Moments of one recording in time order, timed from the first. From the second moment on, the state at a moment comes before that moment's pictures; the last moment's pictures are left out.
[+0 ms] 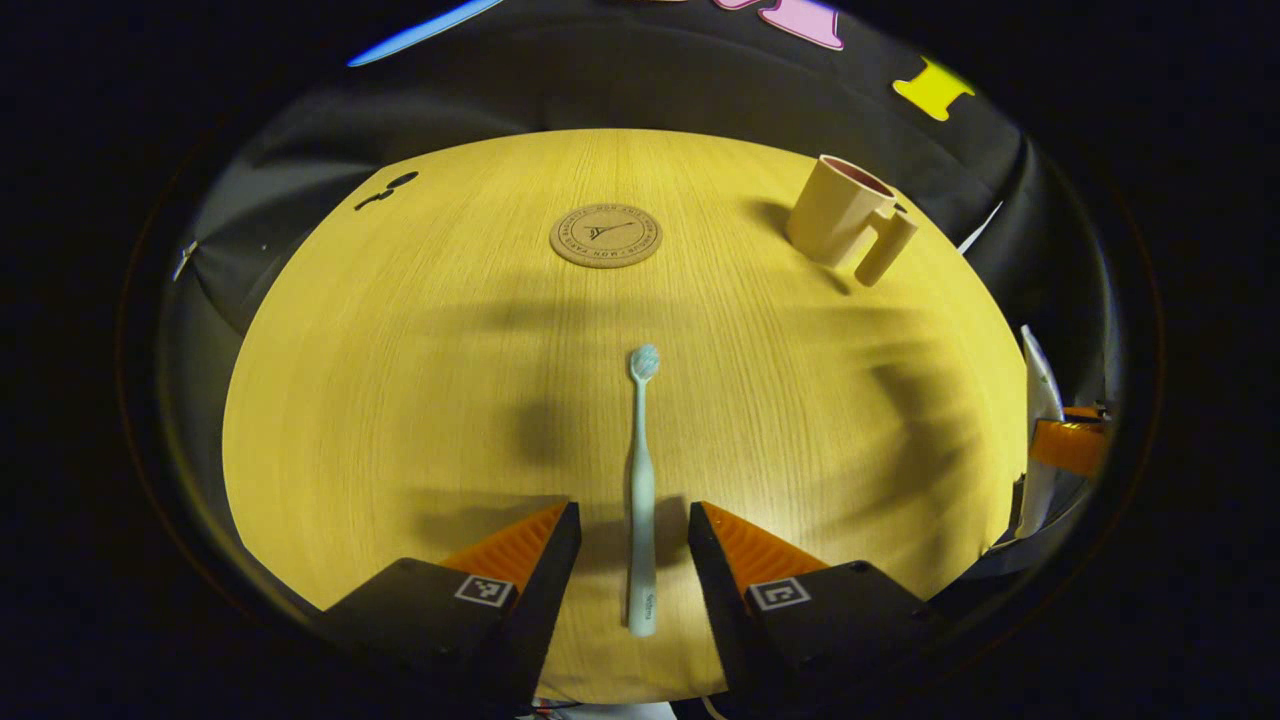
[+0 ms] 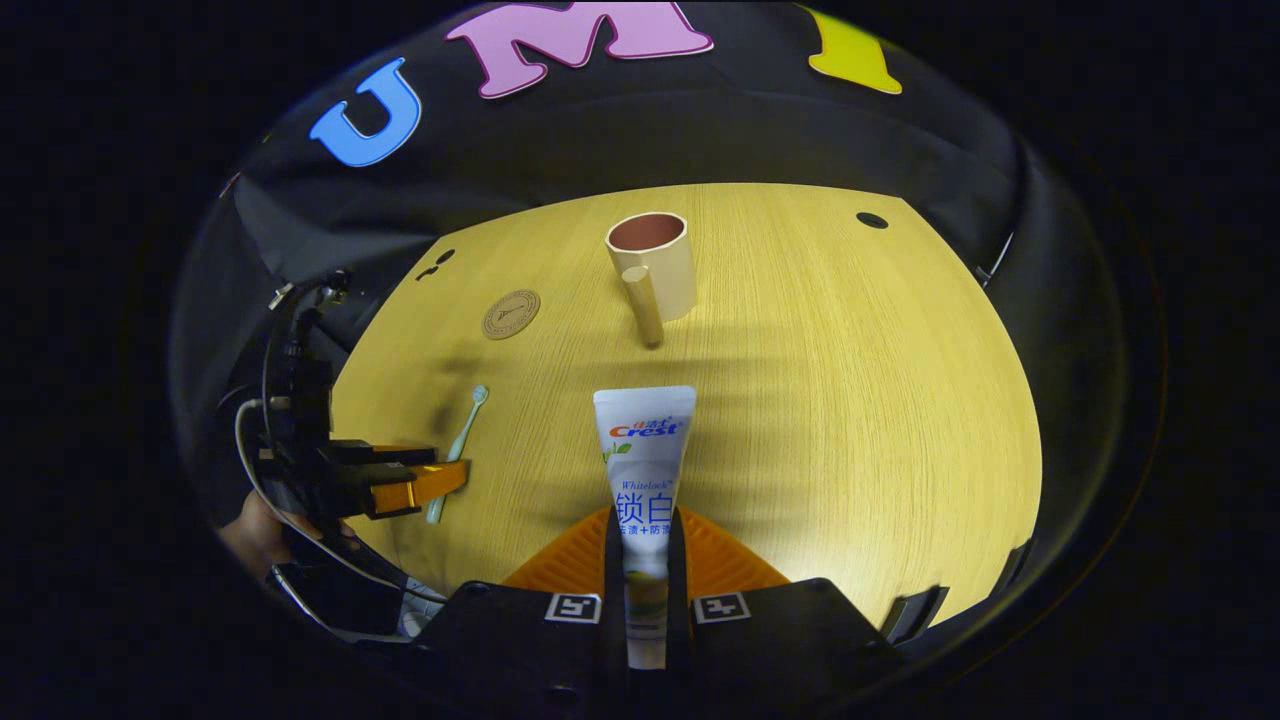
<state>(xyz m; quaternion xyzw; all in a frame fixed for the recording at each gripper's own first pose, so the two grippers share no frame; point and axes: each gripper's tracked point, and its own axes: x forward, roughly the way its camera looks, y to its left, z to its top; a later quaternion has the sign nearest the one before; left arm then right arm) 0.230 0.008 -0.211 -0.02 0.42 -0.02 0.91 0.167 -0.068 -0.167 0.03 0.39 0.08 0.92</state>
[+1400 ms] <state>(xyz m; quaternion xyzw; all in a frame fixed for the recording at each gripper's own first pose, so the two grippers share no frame) 0.234 -0.006 -0.192 -0.02 0.43 -0.01 0.90 0.275 -0.051 -0.082 0.04 0.29 0.12 0.95</state>
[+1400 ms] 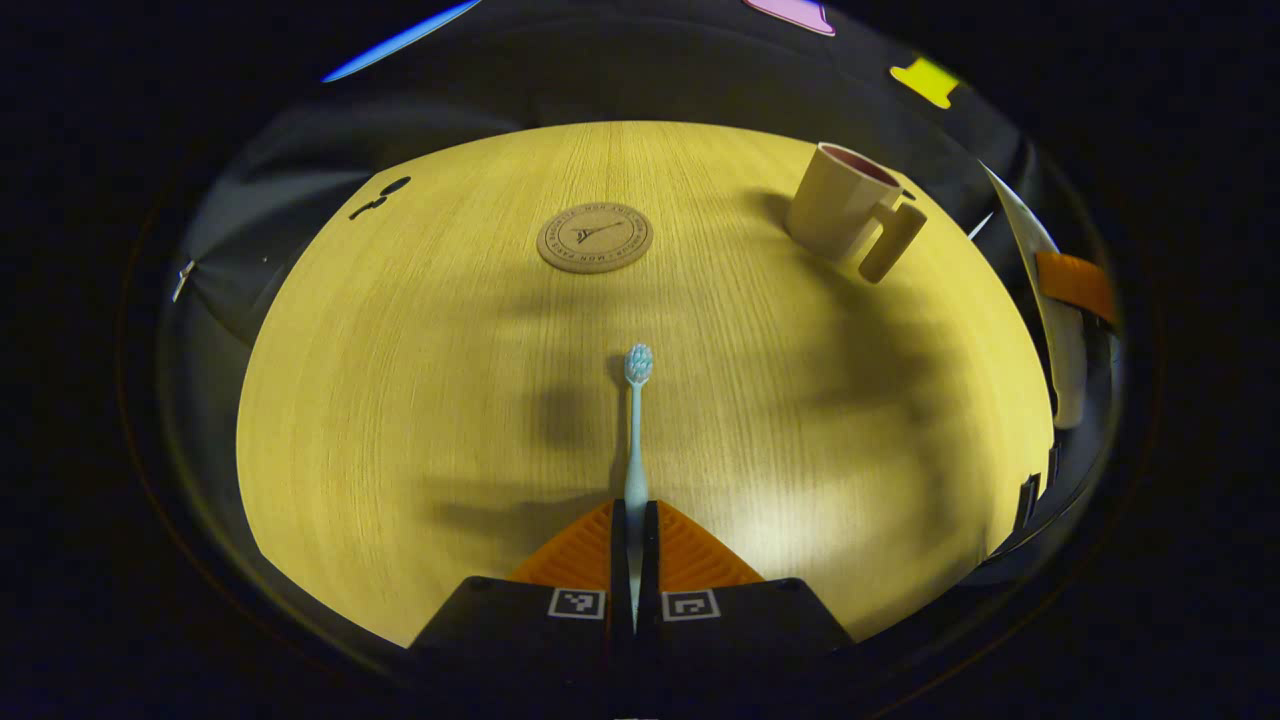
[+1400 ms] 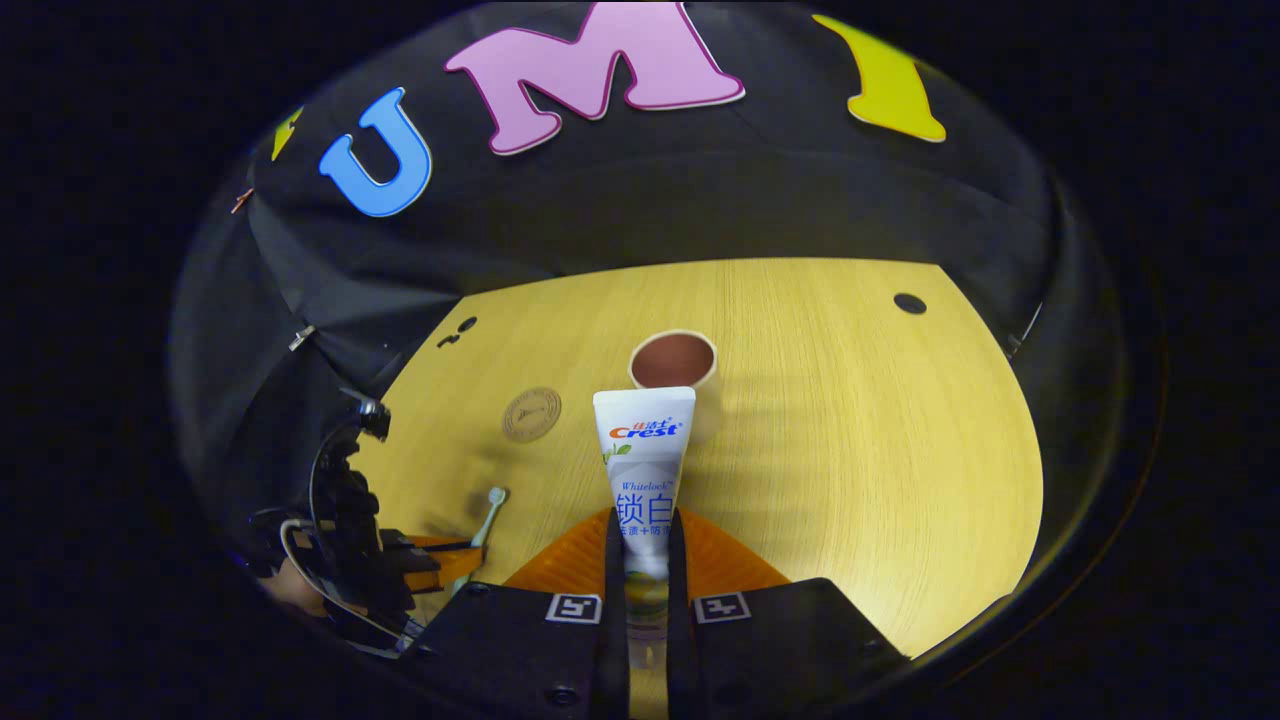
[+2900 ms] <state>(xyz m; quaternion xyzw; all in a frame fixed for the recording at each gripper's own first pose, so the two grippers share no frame) 0.283 -0.049 -0.033 -0.15 0.19 -0.04 0.97 0.461 -0.016 -0.048 0.03 0.01 0.16 0.99</state>
